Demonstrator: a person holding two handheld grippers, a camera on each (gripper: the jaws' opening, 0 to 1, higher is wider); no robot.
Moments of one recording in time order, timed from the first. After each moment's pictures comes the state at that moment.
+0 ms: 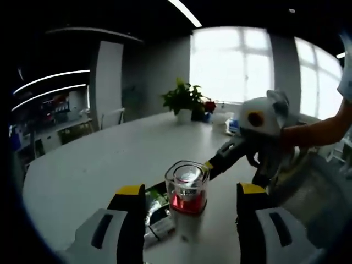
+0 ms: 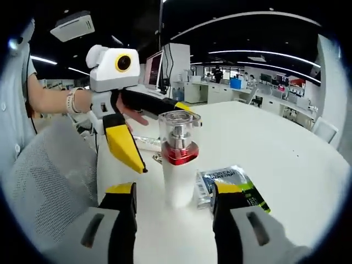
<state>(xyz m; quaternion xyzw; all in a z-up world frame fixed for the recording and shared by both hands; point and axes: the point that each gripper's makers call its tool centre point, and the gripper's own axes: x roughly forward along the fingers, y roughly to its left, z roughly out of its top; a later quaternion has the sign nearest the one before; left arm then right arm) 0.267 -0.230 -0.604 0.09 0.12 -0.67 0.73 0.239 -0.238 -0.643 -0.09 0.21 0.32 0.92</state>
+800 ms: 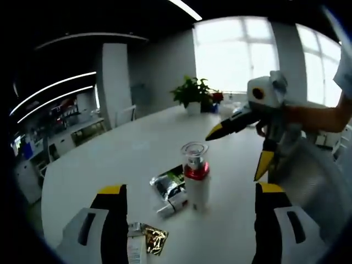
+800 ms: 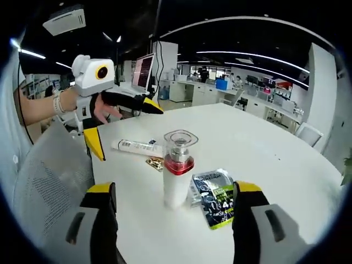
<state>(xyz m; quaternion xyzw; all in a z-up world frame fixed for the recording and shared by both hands) 0.269 -0.157 -0.590 0.14 0.12 -0.63 0.76 0.226 -0.241 -0.613 -0.11 0.21 0.27 0.93</state>
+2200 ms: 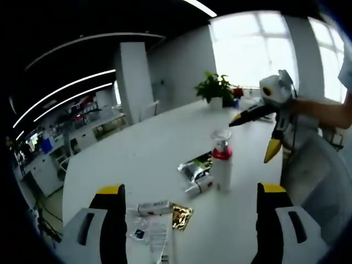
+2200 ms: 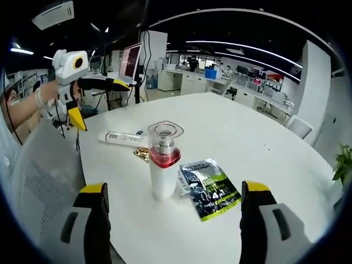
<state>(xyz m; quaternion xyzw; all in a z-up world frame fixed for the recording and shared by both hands) 0.296 -0.102 -0.586 0.16 0.12 -0.56 0.80 0.234 -0.256 -0.626 -0.13 0.26 0.21 0.93</state>
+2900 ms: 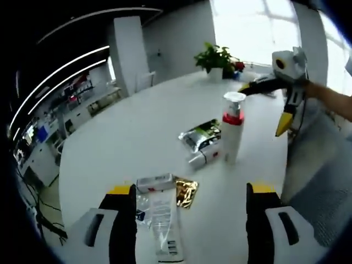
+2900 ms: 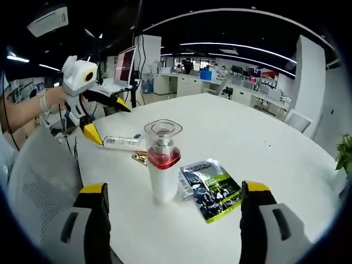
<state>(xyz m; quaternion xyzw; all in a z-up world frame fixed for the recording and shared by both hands) 0.326 -0.089 -0.649 0.24 0.24 -0.54 0.77 0.241 -0.259 -0.631 -0.09 0.25 0.20 0.94</state>
